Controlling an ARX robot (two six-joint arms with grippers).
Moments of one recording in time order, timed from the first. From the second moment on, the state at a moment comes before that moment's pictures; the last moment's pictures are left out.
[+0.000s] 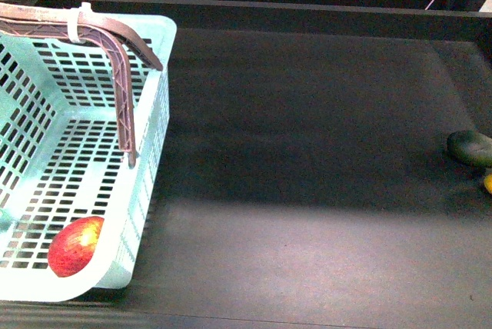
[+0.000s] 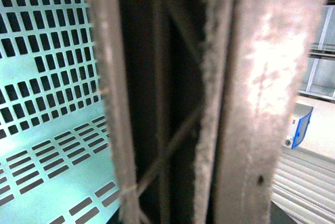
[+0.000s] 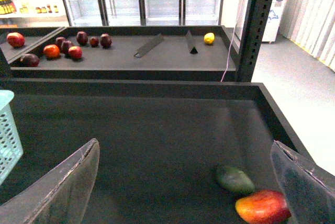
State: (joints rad) left arm 0.04 1.73 0.84 0.28 0.04 -1.48; right arm 0.00 0.01 0.02 0.00 0.00 0.00
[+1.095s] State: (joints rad) left arm 0.04 1.40 0.70 -0.05 0.03 -1.49; right arm 0.00 0.01 0.02 0.00 0.00 0.00
